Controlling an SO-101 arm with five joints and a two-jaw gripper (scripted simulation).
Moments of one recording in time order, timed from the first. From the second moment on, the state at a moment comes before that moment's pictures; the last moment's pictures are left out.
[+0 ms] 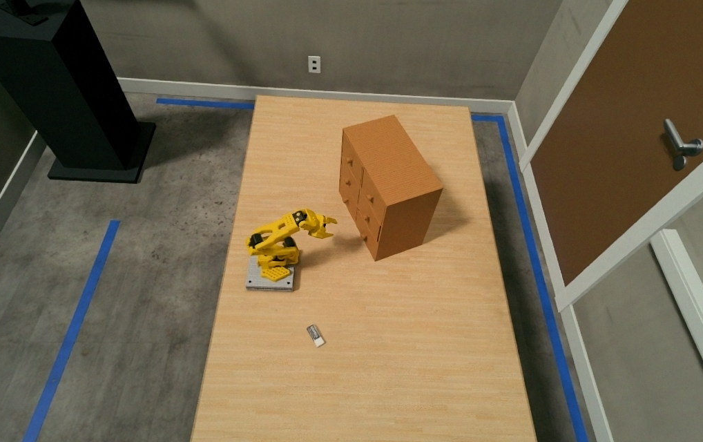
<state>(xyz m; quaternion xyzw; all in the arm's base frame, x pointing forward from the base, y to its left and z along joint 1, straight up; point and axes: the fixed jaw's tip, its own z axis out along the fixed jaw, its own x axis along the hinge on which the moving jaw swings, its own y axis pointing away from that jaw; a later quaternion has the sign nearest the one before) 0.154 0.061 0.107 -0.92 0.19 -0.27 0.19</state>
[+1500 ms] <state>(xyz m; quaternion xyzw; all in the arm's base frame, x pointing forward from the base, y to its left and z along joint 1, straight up) 0.151 0.063 0.106 -0.71 0.62 -0.15 0.30</state>
